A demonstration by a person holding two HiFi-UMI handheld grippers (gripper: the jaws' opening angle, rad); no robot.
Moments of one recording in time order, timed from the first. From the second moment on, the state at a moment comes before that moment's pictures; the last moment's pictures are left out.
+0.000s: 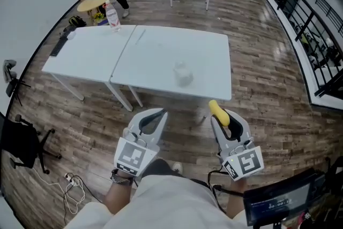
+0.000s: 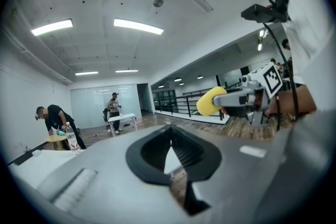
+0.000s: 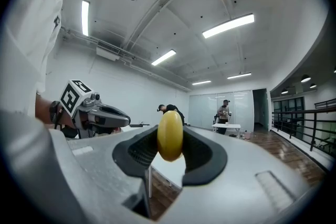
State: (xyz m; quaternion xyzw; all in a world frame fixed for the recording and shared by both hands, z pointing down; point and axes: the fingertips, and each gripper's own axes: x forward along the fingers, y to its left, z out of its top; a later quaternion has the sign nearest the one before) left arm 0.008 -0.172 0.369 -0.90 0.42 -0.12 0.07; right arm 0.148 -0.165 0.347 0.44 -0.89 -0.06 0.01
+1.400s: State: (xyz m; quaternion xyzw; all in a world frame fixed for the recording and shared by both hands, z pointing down) left arm 0.012 -0.231 0.386 -0.90 0.41 -0.13 0.06; right arm 0.151 -0.223 0.354 0.45 -0.89 -0.06 0.03
